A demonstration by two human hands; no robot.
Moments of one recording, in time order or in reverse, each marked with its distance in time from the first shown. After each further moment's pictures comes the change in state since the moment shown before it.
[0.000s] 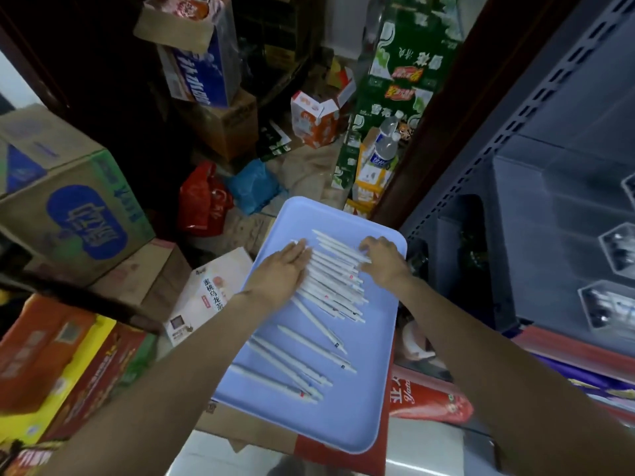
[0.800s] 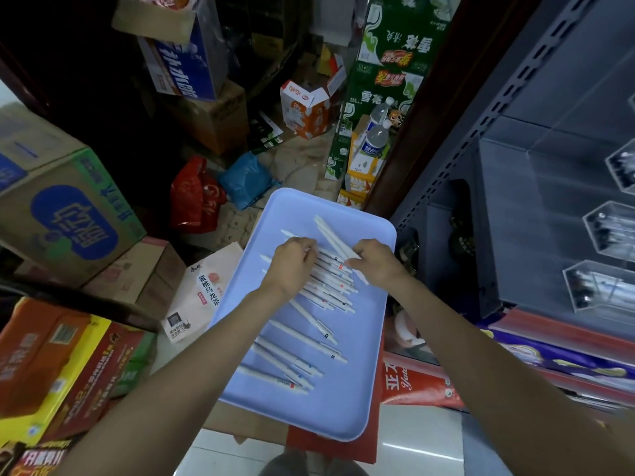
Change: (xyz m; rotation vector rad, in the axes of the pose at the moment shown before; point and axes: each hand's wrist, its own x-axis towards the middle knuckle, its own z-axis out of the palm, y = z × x) left_hand -0.001 0.059 -0.025 -0.590 0.205 -0.234; right_hand -0.028 -0.003 0.003 0.352 -0.015 0.025
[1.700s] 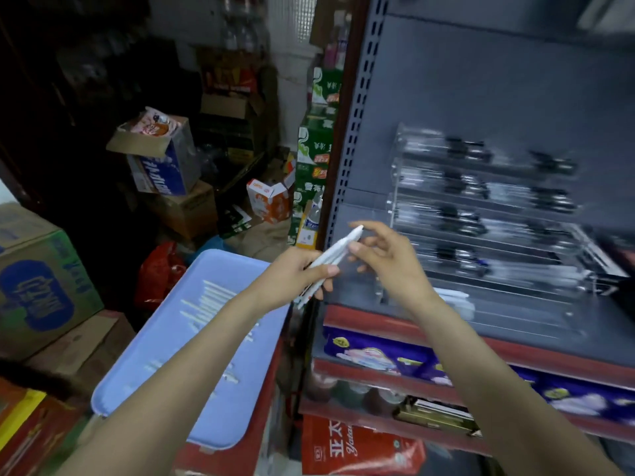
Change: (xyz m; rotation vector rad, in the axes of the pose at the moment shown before) left_hand -0.079 0.226 0.023 -0.322 -0.177 0.315; right_hand -0.197 0.056 -0.175 0.656 0.400 -0.436
